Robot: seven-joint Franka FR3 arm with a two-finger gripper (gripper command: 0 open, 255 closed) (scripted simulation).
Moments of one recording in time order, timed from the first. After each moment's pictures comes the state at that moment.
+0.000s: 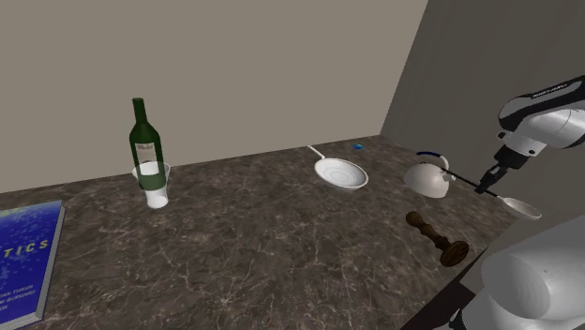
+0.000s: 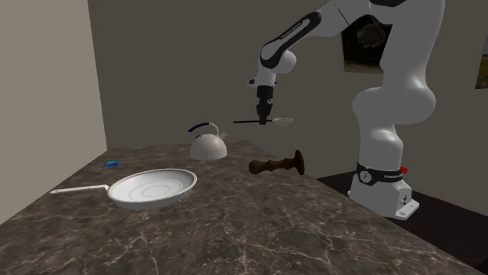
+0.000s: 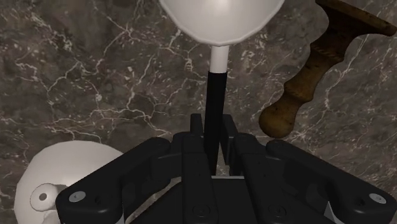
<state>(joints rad) -0.43 -0.24 -0.77 -2.32 -0.02 2.12 -1.07</state>
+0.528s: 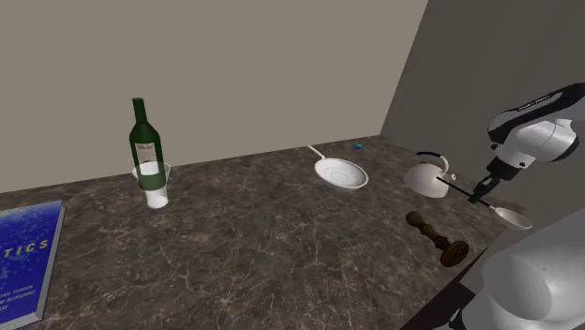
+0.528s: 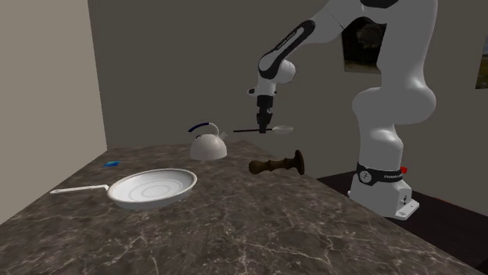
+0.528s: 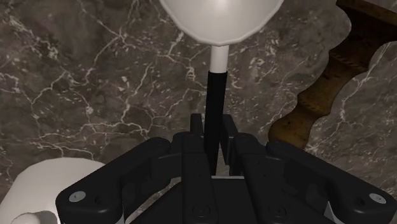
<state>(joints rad) -0.42 -0.16 -0.80 -2.38 0.03 2.23 -1.12</state>
